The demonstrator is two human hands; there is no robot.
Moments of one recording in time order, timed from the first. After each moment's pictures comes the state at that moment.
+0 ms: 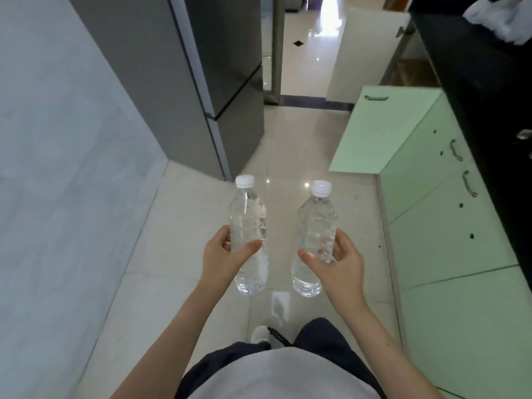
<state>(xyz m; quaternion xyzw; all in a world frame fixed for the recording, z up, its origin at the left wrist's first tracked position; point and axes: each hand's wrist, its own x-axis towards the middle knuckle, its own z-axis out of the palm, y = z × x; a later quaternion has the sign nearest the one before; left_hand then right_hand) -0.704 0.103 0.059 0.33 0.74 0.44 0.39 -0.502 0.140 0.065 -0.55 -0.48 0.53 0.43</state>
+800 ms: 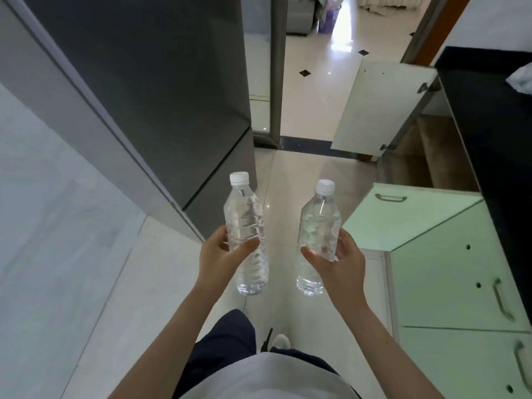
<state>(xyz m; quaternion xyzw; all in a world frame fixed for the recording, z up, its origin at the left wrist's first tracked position) -0.762 0.609 0.064 0.32 0.73 0.47 0.37 -0.554 0.665 0.053 -0.56 -0.51 0.50 0.41</state>
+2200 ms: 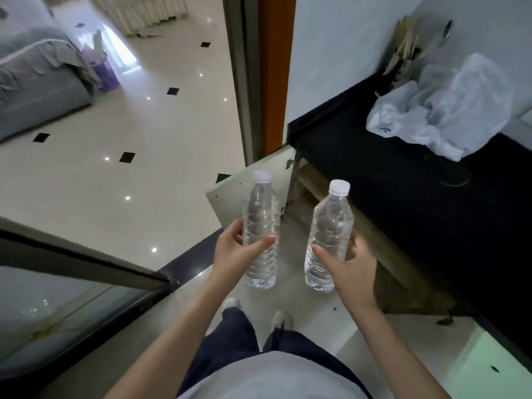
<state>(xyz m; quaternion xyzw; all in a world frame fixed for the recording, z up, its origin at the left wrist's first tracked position) -0.623 1.533 0.044 0.58 0.52 0.24 0.57 -0.448 1.406 0.043 -0.75 -0.23 0.28 0.55</state>
